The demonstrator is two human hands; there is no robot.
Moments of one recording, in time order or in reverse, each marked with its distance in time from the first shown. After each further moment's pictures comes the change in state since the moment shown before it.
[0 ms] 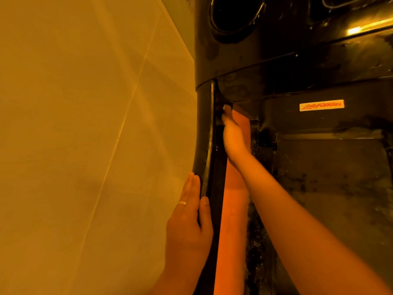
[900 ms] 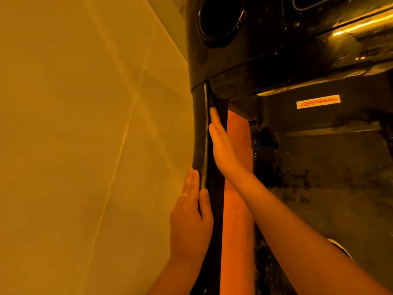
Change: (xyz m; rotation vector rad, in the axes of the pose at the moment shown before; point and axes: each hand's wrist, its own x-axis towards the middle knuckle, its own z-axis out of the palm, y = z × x) left_hand 0.000 0.004 -0.002 0.070 -0.021 0.022; right_hand -0.057 0.013 0.003 -0.161 -0.213 -0.359
